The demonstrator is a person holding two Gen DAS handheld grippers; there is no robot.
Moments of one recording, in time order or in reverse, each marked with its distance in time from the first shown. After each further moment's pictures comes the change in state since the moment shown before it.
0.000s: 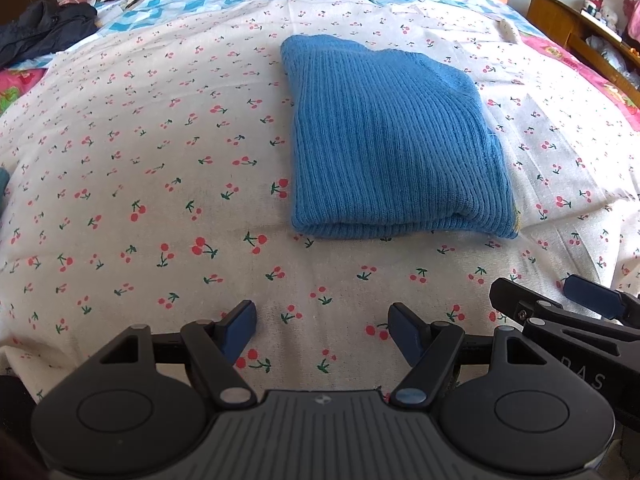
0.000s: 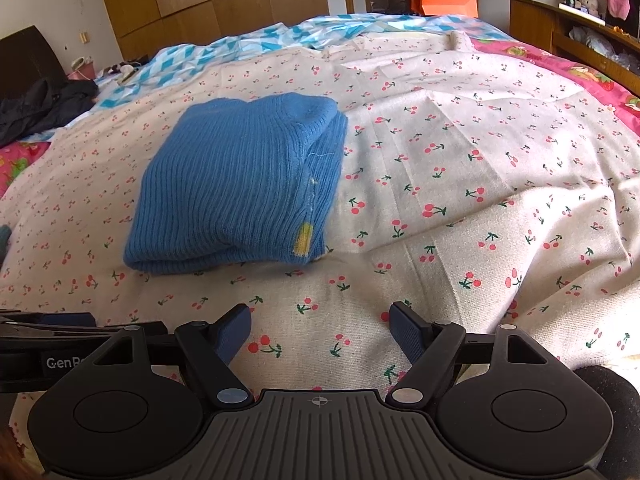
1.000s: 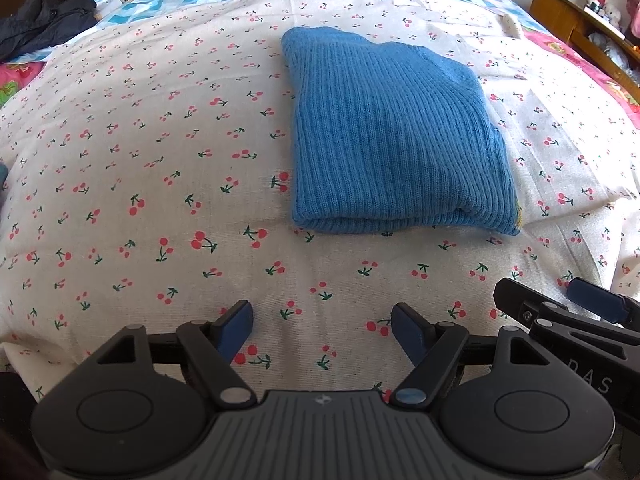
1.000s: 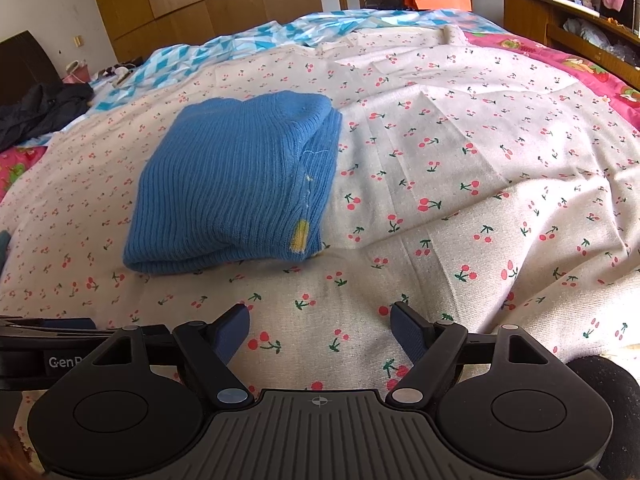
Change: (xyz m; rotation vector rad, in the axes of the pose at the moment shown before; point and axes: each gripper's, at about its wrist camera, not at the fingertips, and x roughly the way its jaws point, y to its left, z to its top) left arm 0.002 0.000 0.001 -0.001 0.024 -0.001; right arm -0.001 -0.001 -0.001 0.021 0.008 -0.008
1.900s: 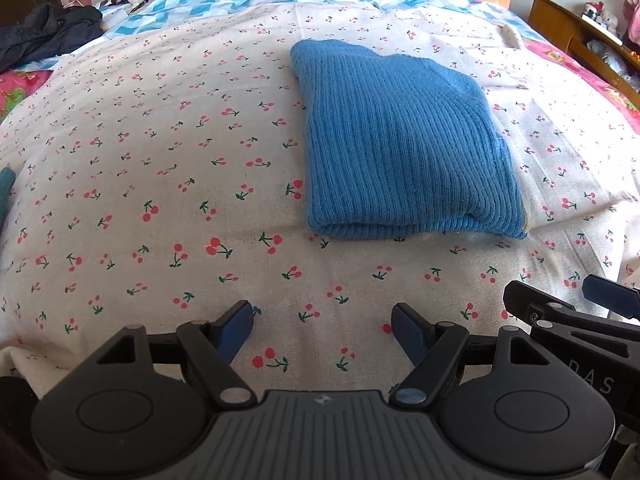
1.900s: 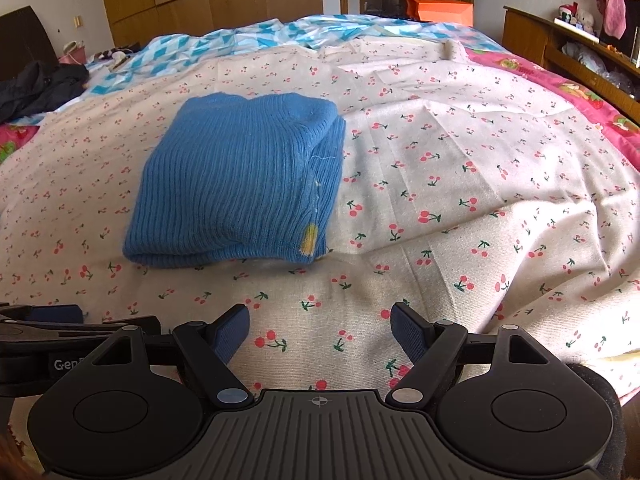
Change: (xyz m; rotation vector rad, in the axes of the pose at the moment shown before) left arm -0.005 0.007 -0.005 -0.001 -0.048 0.004; right arm -0.009 0.022 0.003 -0.072 -0.005 -0.079
